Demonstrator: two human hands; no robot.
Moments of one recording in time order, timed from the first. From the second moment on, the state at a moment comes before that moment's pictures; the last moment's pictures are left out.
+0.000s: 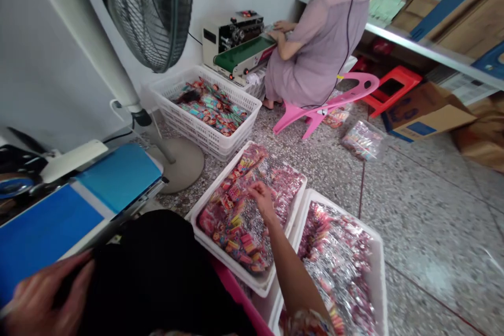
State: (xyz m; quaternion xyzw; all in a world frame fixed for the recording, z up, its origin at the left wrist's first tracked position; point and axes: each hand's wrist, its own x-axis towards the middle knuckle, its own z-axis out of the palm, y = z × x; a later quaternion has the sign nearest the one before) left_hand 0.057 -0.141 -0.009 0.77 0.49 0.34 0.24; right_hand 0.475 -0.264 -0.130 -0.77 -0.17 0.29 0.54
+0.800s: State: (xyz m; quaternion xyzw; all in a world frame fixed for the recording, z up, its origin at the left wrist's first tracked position) left_hand 0.118 -0.160 0.108 0.53 0.32 0.37 0.69; right_hand 0.313 -0.194 0.174 -0.51 -0.71 0.23 0.42
